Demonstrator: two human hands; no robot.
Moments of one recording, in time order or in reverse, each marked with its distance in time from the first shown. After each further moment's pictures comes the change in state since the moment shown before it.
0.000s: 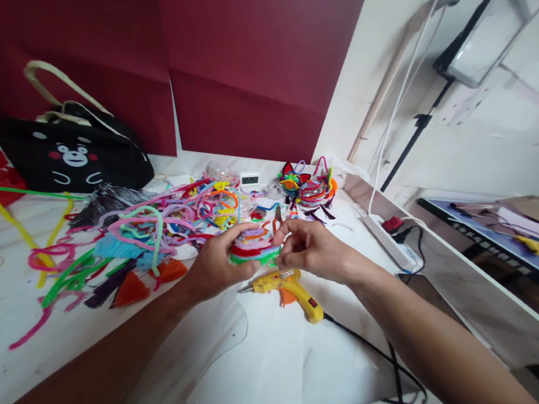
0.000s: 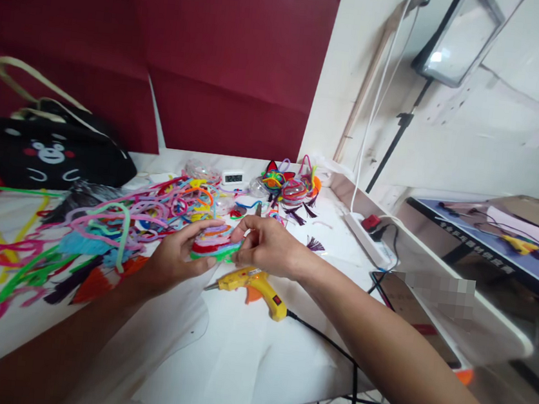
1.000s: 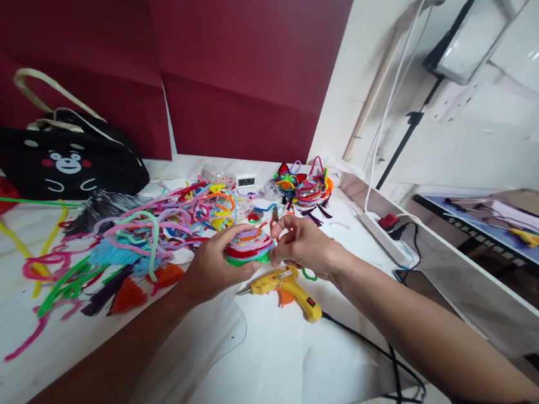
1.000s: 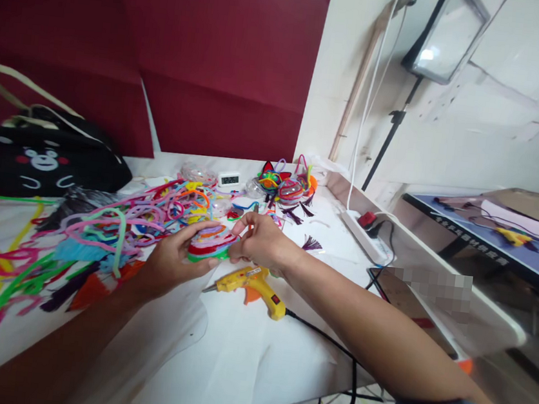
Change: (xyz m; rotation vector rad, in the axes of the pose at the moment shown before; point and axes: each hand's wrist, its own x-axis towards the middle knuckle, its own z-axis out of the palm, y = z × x) left_hand 0.002 -0.005 0.001 0.125 0.039 0.094; right_hand 0.010 -0.009 0.013 0.109 0.208 0.158
